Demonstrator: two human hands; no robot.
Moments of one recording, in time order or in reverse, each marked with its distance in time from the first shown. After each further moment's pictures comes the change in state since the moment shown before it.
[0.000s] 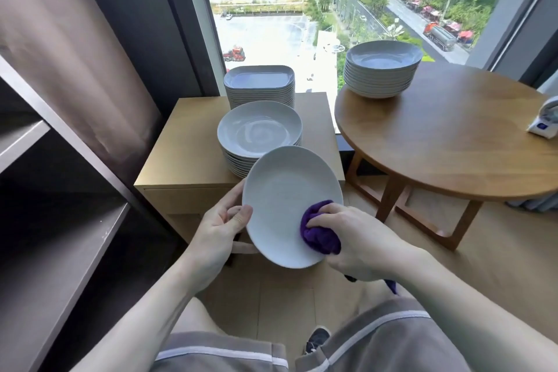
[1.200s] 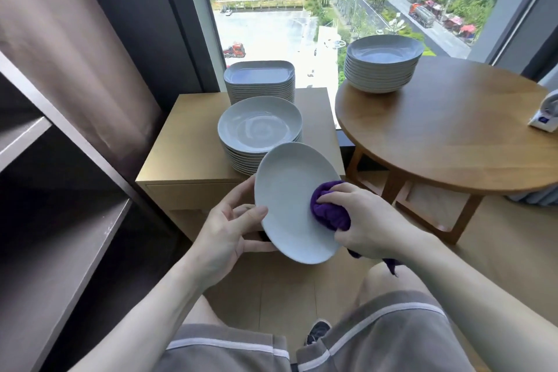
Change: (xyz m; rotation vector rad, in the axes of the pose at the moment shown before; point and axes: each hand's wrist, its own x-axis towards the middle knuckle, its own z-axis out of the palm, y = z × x) left_hand -0.004 0.000 0.011 -0.232 -0.027 -0.068; right_hand 0.005 0.019 -0.008 0.102 0.082 0.074
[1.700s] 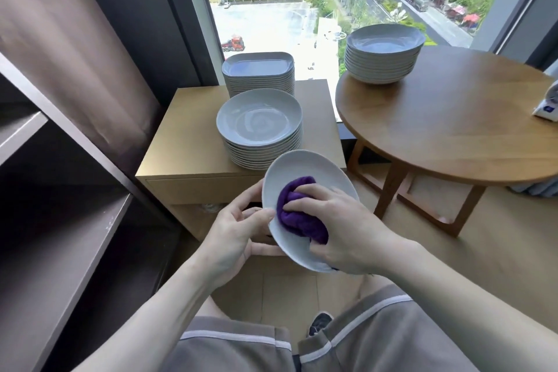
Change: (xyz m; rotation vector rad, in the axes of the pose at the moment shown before) left_hand 0.001 -0.015 0.005 -0.024 -0.095 -0.045; right_hand -0.008 -0.039 0.016 0.017 0.034 -0.230
